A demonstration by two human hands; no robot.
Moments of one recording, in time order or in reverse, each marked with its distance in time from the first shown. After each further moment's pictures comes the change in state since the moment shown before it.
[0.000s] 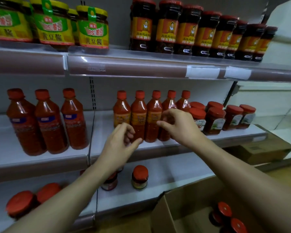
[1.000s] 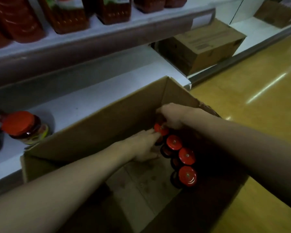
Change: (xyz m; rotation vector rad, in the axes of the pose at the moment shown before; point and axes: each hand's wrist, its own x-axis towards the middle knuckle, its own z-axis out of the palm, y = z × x) left_hand -0.091 0.027 0.455 0.351 -1.276 0.262; right_hand -0.173 0.403 0.041 -0.425 -0.888 0.389
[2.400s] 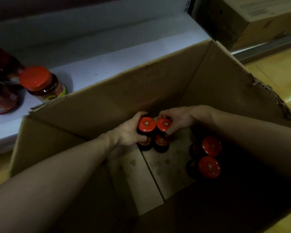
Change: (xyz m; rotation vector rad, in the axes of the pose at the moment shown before) left_hand -0.032 -0.101 0.086 -0.716 0.162 -0.400; right_hand 0.070 -0.019 0.086 0.328 -0.433 -0.198
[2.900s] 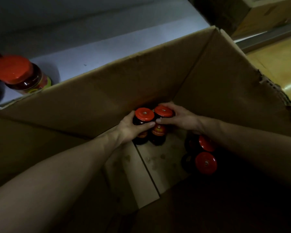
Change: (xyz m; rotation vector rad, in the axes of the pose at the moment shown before) left_hand 0.016 0.003 0.032 -0.423 0.163 -0.162; right_hand 0.012 0.045 0.050 0.758 0.339 -0.093
